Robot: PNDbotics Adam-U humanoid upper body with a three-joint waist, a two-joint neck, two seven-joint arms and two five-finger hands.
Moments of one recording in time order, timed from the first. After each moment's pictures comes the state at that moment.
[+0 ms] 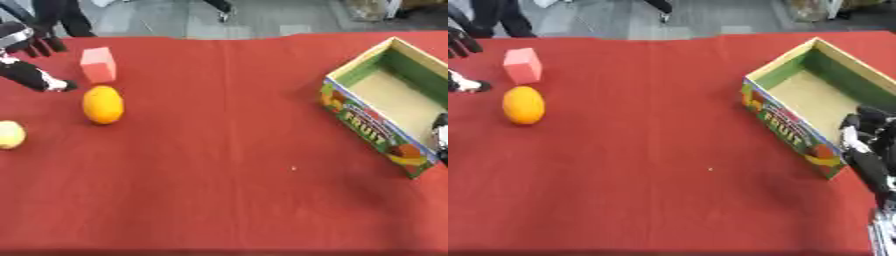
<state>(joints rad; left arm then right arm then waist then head) -0.69 0.91 -0.24 -1.20 -0.43 0.04 -0.47 -0.10 -0.20 -0.13 -1.77 0.09 -0.08 -0.15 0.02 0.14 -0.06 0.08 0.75</state>
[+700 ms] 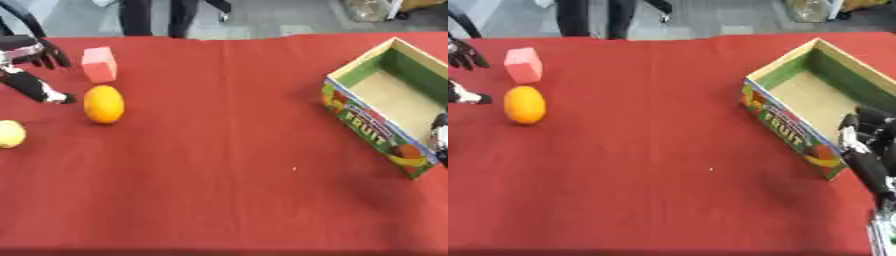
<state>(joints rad) -0.72 0.78 -0.17 -1.10 -0.67 -0.14 -0.61 -0.10 -0.20 -0.13 -1.77 0.09 -0.08 -0.15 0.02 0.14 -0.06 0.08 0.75</state>
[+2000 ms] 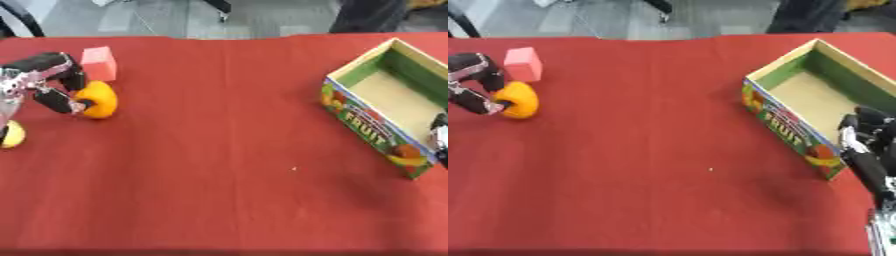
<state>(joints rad) -0.71 0.69 -0.16 -1.03 -0.75 -0.18 -0.35 -0.10 -0.20 -0.13 -1.77 0.09 -0.08 -0.15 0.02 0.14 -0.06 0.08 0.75</state>
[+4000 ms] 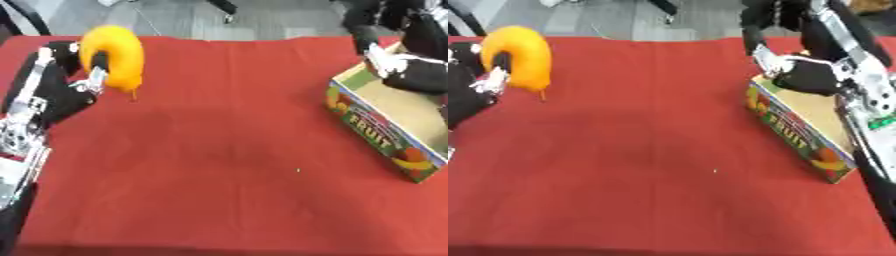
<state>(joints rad) -0.34 0.40 -0.08 -1.75 0.09 -0.05 -0.09 -0.62 -0.44 0.25 -1.83 -0.02 -0.20 0.32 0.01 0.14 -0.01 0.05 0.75</state>
